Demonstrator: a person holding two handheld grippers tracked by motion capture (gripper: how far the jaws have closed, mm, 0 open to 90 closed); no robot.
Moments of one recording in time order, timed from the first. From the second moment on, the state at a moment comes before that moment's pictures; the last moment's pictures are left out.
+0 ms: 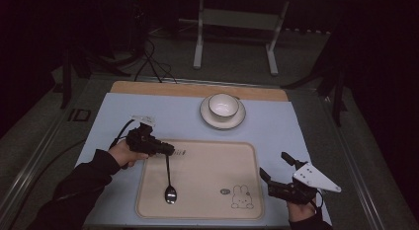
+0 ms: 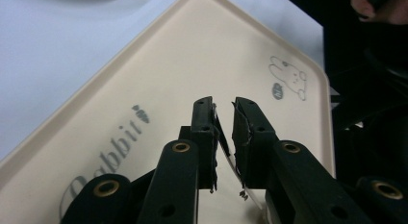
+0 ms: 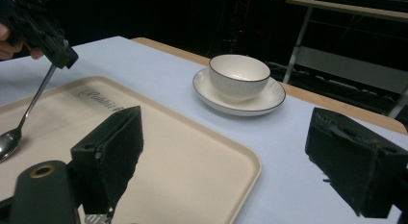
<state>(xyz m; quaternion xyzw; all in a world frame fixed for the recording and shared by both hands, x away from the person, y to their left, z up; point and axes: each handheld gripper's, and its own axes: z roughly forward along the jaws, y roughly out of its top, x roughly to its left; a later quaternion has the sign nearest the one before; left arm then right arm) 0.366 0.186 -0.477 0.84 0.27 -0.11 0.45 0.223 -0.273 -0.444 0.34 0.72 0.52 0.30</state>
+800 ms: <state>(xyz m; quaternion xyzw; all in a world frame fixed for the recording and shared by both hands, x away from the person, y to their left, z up) 0.380 0.180 -0.515 0.83 0.33 -0.08 0.45 0.224 -0.273 -0.445 0.34 0.73 0.52 0.30</state>
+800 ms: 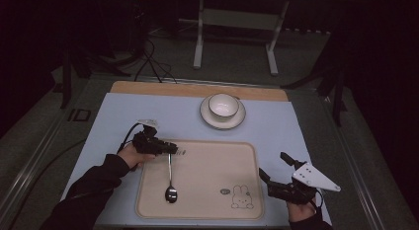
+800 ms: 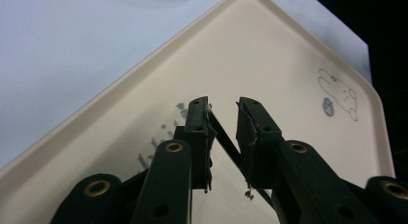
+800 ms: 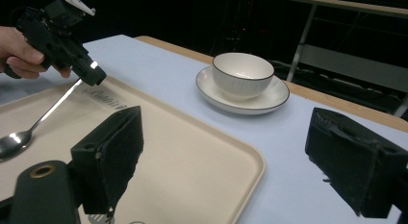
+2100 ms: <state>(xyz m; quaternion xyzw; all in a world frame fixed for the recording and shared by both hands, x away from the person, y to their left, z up) 0.381 0.150 -0.527 0.85 0.36 0.01 0.38 0.224 -0.272 -0.445 0.34 0.73 0.52 0.29</state>
